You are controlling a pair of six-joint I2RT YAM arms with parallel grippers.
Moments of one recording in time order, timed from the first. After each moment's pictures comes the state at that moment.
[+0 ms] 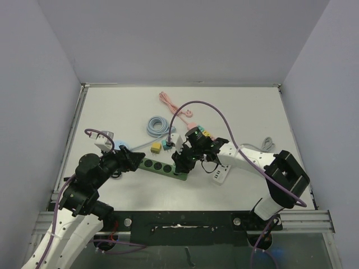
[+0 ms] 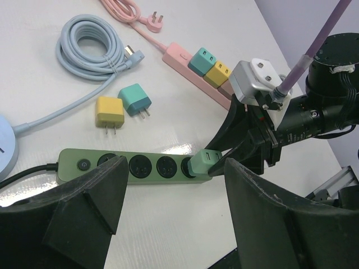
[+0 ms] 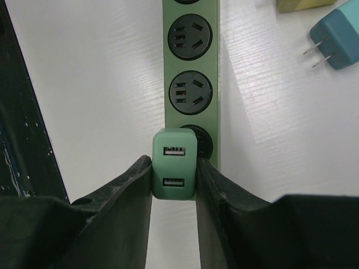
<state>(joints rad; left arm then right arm) -0.43 0.42 0.56 -0.37 0.12 -0.54 0.81 1.57 0.99 -0.32 -0.46 -0.20</state>
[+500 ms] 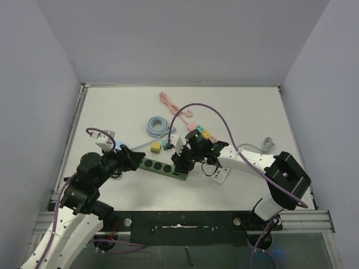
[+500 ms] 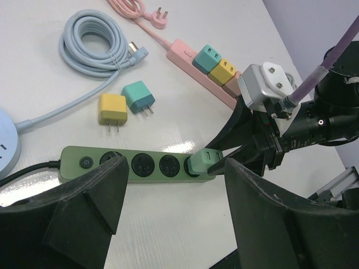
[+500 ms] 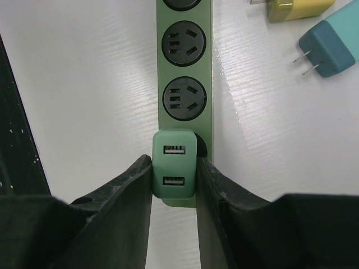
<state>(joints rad) -0.43 0.44 0.56 -0.37 0.12 -0.54 0.82 1.56 0.94 -0.22 -0.42 -0.21</state>
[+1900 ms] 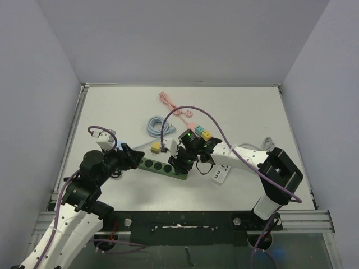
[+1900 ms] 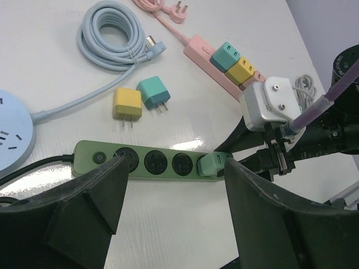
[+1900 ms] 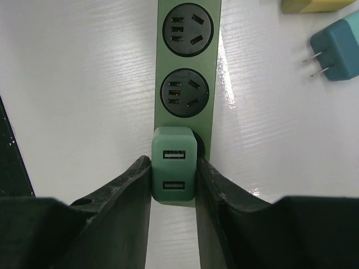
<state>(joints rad) -0.43 0.48 0.56 -0.38 0.07 -0.54 0.85 1.66 1.04 -0.38 -0.36 -0.34</state>
